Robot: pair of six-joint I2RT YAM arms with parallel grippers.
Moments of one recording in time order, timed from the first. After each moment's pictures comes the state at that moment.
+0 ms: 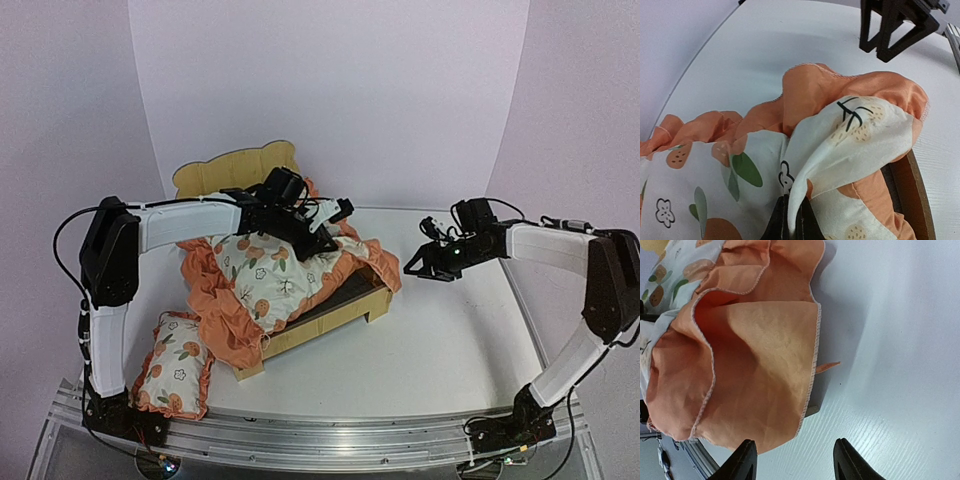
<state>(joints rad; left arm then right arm) -0.76 2.05 1.72 -0.36 0.36 0.42 0.28 1.60 1.07 -0.42 -0.54 0.24</state>
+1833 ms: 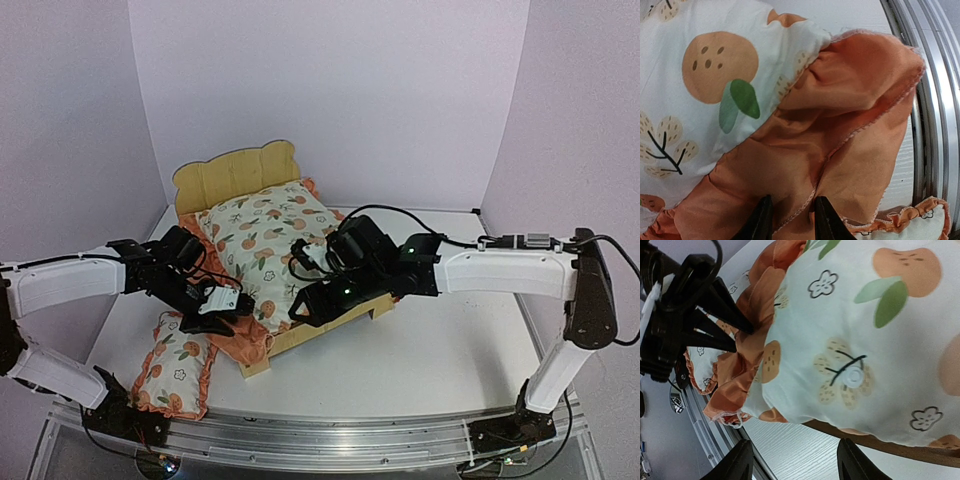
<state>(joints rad) -0.64 1.28 0.84 -0.64 0.42 1.00 1.05 1.74 1.35 -0.41 -0.17 0.36</state>
